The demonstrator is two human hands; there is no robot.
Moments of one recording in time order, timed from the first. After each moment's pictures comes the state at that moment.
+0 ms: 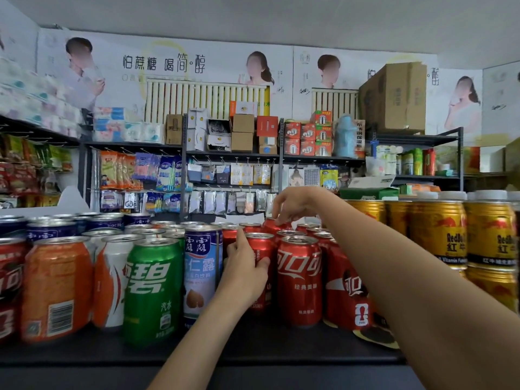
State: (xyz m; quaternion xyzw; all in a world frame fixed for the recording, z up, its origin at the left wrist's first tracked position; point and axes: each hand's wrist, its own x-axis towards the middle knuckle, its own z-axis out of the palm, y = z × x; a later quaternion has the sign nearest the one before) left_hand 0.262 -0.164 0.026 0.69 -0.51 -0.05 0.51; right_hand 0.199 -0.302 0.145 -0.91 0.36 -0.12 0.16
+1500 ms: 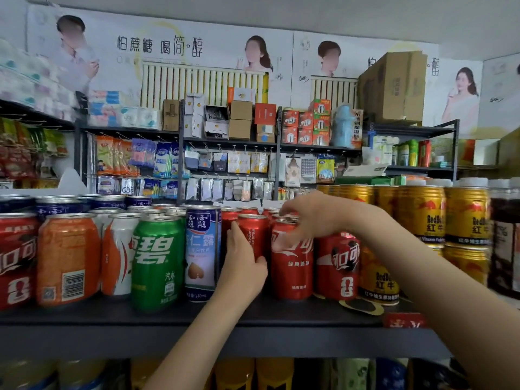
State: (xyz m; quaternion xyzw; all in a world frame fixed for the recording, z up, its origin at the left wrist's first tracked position) left_hand 0.251 -0.152 0.000 0.69 -0.50 -0.03 0.52; right_hand 0.127 -0.204 0.107 -0.94 0.32 -0.09 -0.07
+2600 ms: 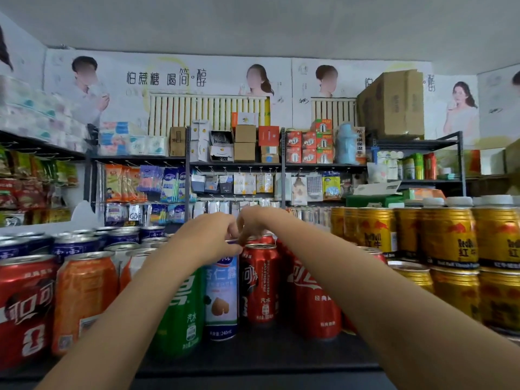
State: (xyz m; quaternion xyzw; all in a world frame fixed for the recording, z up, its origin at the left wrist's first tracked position) left_hand 0.315 -0.101 0.102 0.77 -0.59 0.16 0.19; right_hand 0.287 -0.260 0.131 -0.94 0.33 -0.07 0.00
